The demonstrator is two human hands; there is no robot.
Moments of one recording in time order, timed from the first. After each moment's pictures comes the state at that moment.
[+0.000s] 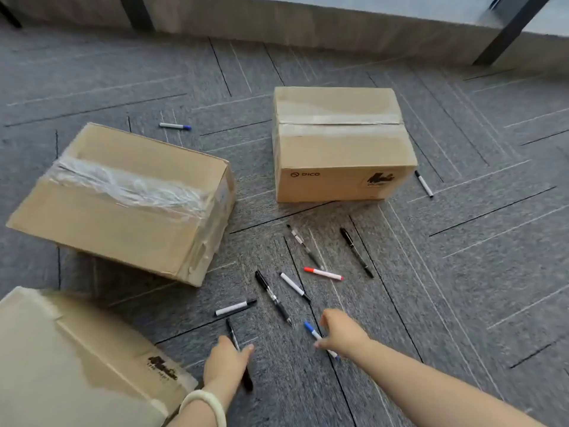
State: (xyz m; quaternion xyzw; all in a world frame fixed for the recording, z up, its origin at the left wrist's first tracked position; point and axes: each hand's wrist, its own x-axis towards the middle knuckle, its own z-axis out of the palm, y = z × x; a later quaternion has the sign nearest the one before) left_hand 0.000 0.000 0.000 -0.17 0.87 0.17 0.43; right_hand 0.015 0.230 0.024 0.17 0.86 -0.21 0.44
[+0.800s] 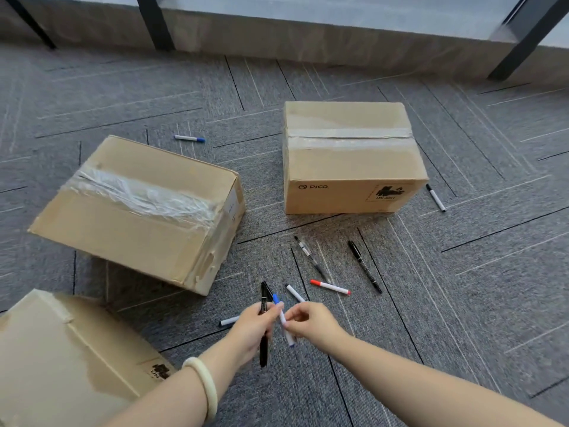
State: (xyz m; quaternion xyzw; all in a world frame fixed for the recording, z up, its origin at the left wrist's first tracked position) left_hand -0.051 0.049 0.041 -0.20 0.65 0.60 0.41; right_hand -0.023 0.189 0.041 0.19 0.77 -0.52 0.31
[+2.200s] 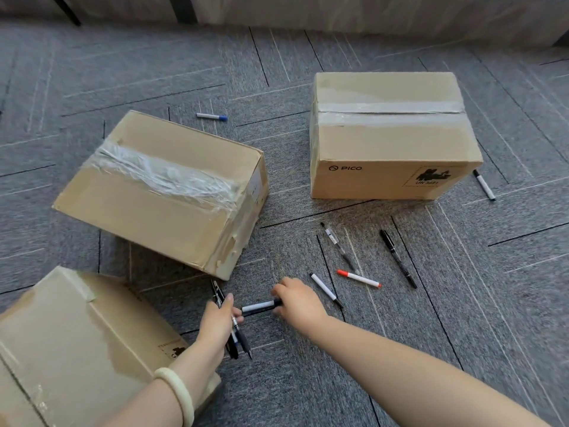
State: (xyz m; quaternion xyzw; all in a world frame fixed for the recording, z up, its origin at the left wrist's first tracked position) left_hand -0.062 -0.028 0.015 -0.40 0.71 0.52 0.26; right_hand -0.065 0.132 -0.005 -0.08 0.93 -0.21 0.29
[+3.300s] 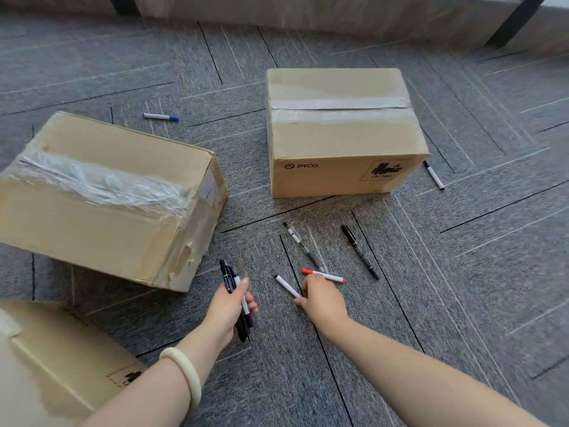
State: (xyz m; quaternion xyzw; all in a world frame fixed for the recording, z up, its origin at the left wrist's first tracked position) left_hand -0.084 0.045 0.013 -0.34 0.62 0.63 0.33; right_hand -0.047 0.216 -0.002 0.19 0.92 -0.20 0.27
